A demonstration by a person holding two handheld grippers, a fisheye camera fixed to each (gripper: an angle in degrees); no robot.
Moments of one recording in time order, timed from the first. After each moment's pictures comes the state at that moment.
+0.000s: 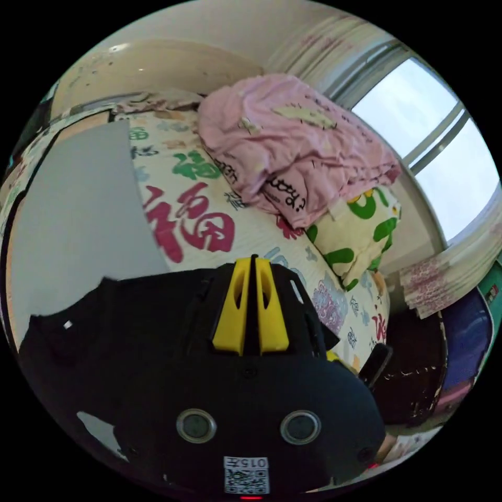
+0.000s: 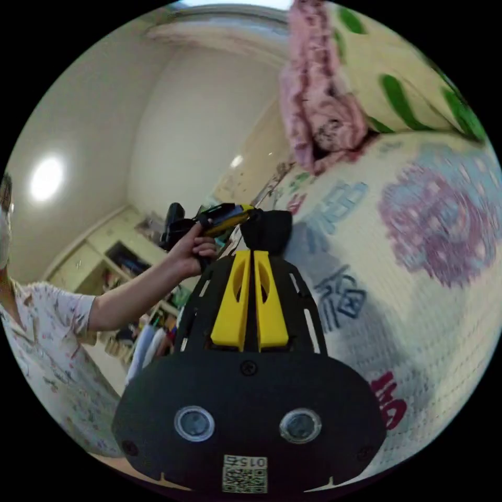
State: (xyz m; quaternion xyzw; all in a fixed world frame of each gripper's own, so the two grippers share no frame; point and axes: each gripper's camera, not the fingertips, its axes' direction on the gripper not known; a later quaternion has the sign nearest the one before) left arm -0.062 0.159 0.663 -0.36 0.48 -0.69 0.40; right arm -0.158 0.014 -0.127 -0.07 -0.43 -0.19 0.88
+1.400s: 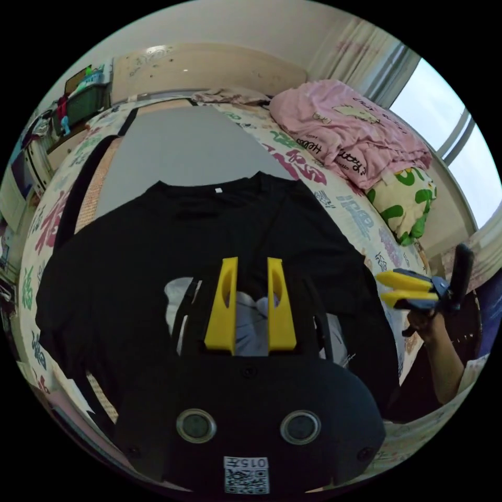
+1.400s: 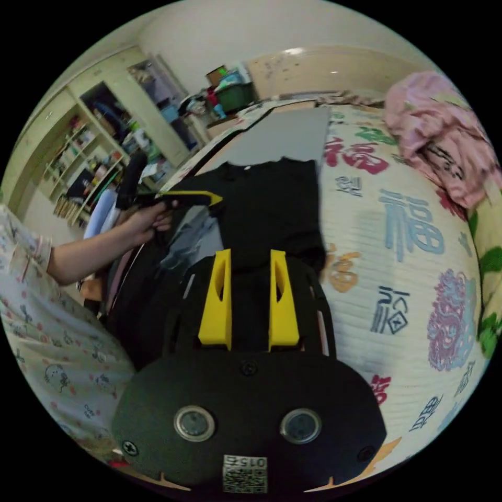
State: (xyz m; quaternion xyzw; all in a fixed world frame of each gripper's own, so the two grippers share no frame) left arm -0.033 0.171 0.445 -0.48 0.43 -0.63 0.43; right arm -0.146 0.306 0.110 -0.24 -0.22 -0.51 0.80
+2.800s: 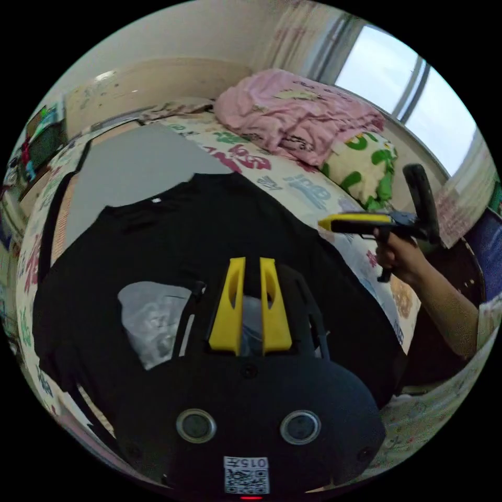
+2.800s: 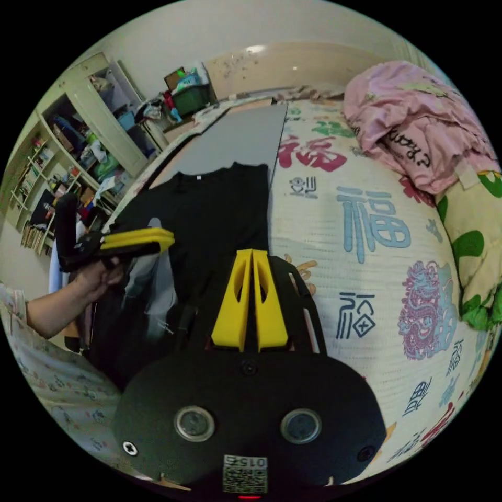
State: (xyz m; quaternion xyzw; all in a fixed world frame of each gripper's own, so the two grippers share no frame) left arm 0.037 0.018 0.411 -0.42 0.47 -0.60 0.50; right arm 0.057 0.260 0.455 -0.25 -0.09 -0.43 0.86
